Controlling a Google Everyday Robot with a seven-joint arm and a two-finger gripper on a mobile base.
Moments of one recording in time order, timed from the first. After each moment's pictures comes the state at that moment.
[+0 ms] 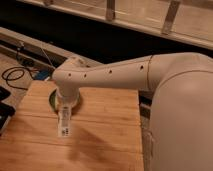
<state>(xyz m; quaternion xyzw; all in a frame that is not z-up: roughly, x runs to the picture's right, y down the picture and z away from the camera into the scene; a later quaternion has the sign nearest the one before) -0.195 0.078 0.700 -0.31 0.05 0.60 0.73</state>
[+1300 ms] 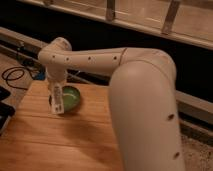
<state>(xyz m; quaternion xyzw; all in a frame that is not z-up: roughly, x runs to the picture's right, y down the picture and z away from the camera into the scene) -0.269 -0.039 0.758 -0.26 0.00 0.57 0.78</state>
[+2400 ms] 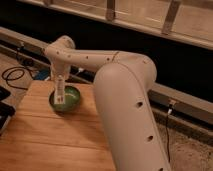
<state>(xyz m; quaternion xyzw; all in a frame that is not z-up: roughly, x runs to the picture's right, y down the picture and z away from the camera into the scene) -0.247 -0.056 0.832 -0.25 0.01 0.62 0.74</state>
